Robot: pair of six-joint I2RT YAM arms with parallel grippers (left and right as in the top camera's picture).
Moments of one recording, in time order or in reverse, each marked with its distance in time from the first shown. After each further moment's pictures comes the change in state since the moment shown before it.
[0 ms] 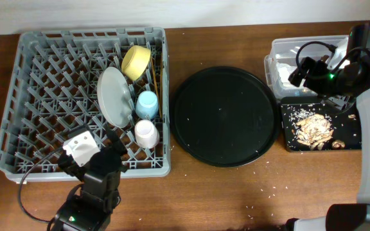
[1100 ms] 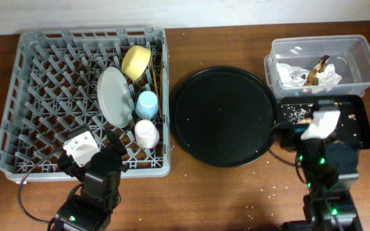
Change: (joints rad) left arm 0.000 0.002 -0.004 -0.004 -0.008 0.000; right arm 0.235 -1.011 -1.220 1.238 0.216 -0.272
